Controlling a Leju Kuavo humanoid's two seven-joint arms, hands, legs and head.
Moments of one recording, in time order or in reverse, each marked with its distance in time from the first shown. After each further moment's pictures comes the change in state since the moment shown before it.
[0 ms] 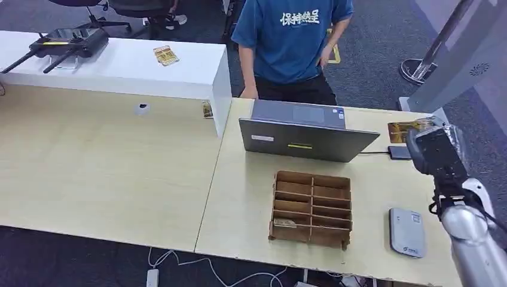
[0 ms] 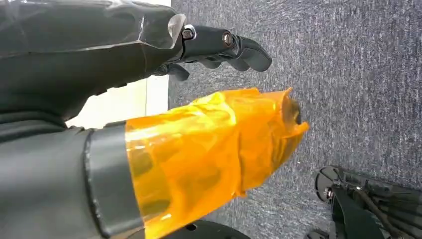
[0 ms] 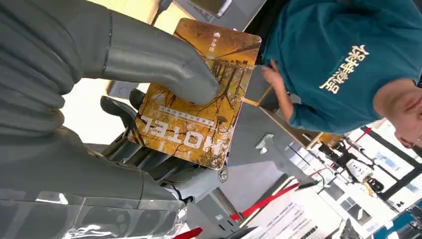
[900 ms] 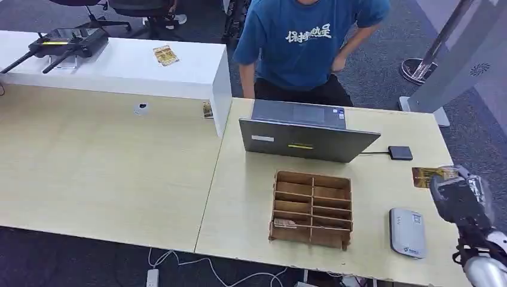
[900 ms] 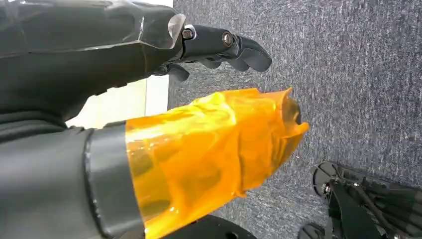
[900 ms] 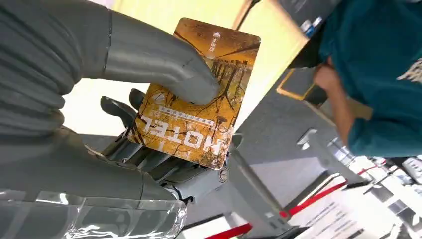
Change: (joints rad) left arm 0.003 -0.010 0.025 0.000 0.023 0.012 -0.011; right arm 0.300 -0.095 -0.162 -0.085 0.010 -0.042 -0.045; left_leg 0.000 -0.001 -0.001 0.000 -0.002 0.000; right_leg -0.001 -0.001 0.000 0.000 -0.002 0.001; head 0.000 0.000
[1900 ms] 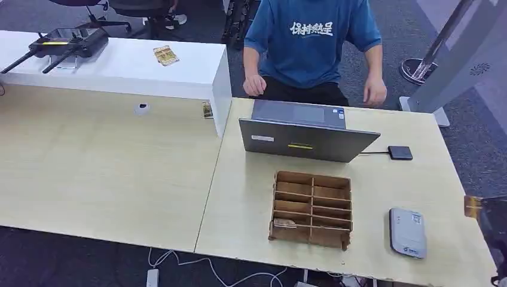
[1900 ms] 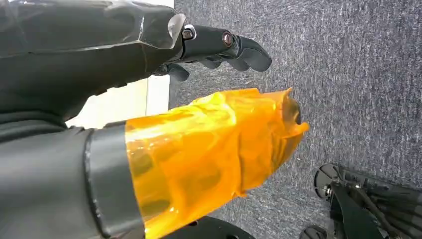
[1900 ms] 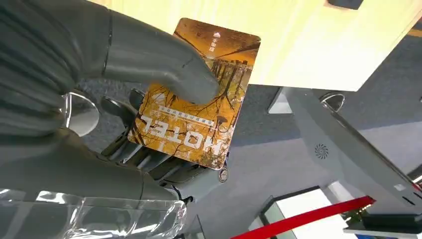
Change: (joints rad) left arm -0.001 0.000 0.000 0.000 -0.011 0.002 0.003; right arm 0.019 -0.005 -0.225 0.259 0.071 -0.013 0.026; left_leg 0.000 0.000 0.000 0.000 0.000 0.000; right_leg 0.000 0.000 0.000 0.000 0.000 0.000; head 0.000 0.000
